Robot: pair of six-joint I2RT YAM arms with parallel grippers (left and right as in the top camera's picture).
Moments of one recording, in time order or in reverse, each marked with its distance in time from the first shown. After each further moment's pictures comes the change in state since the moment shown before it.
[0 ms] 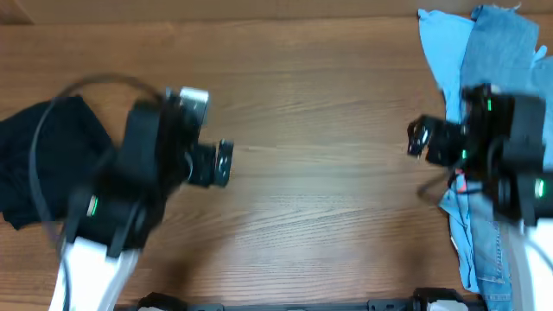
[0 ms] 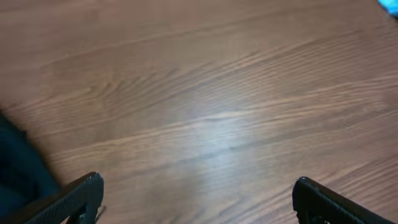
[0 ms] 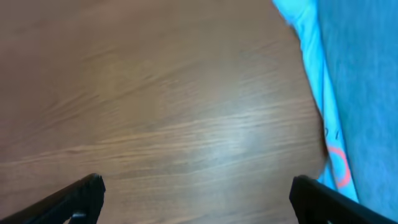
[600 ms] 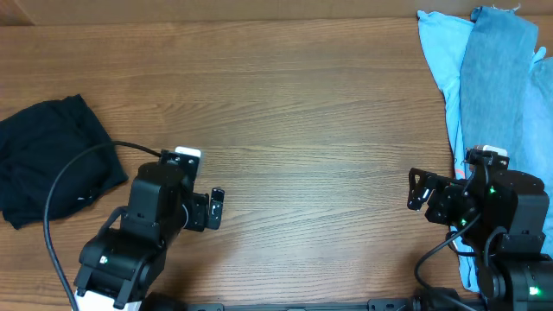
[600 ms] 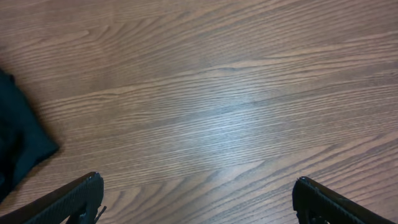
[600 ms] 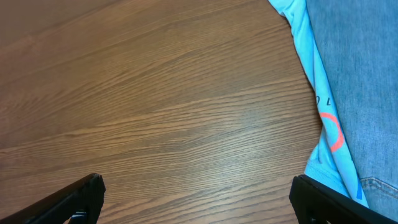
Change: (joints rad) left arm 0.000 -0.242 -0.398 0.091 -0.043 -0.008; right arm 0.001 -0.351 -0.258 0.016 0.005 0.010
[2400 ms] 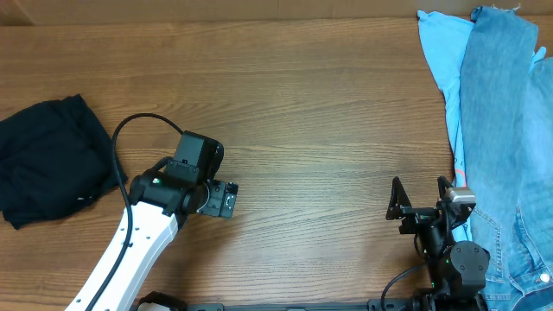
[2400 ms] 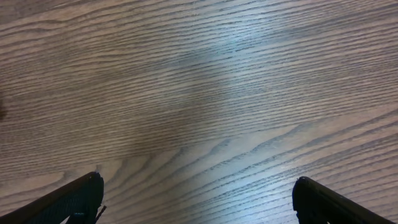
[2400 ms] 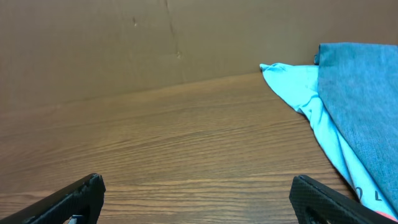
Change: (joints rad) left arm 0.000 0.403 -0.002 0.001 0.003 0.000; right arm 0.028 -0.696 -0.899 0.822 0.024 -0.075
